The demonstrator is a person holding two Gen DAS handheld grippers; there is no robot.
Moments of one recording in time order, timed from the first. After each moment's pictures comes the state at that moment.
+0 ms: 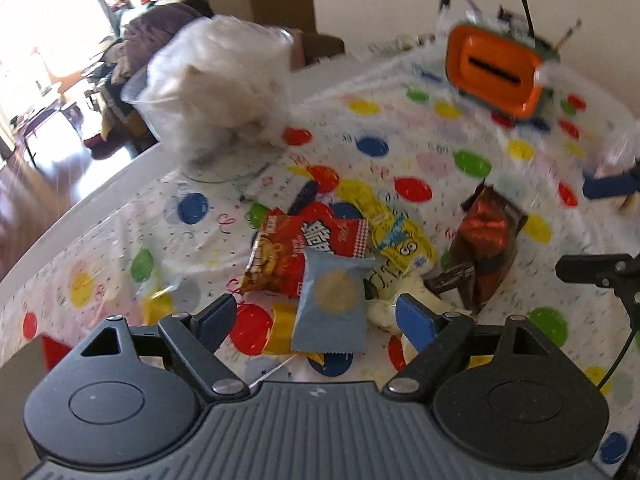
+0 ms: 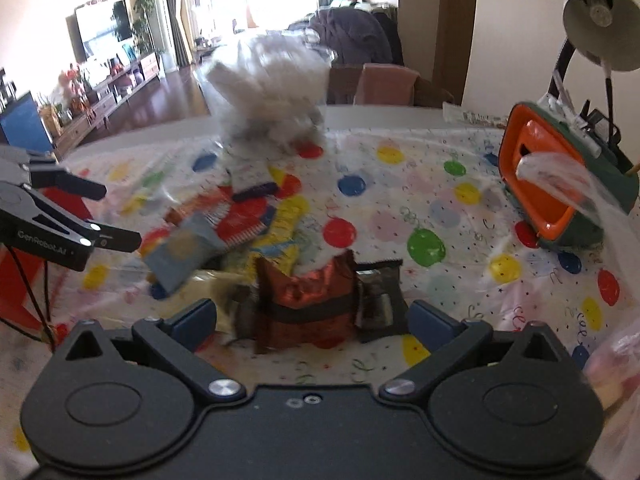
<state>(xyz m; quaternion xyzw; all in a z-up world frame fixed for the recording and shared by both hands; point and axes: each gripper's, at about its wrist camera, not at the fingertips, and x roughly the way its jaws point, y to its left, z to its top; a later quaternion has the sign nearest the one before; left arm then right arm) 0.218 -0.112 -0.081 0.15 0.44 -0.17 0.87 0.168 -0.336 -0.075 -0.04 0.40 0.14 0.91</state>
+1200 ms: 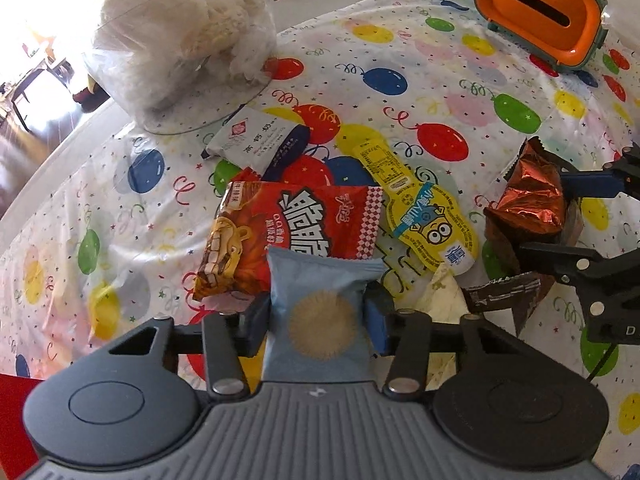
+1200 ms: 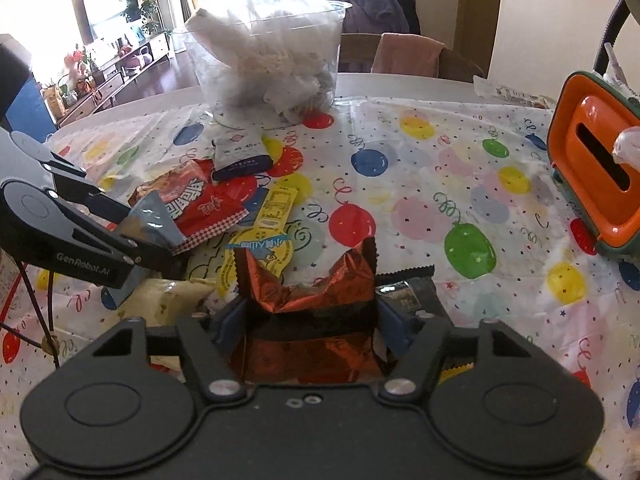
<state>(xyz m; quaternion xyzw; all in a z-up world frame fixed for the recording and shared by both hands) 0.278 -0.143 -0.145 0.16 0.52 -0.15 0.82 0.230 -0.323 -0.130 -0.04 0.41 0.16 0.89</state>
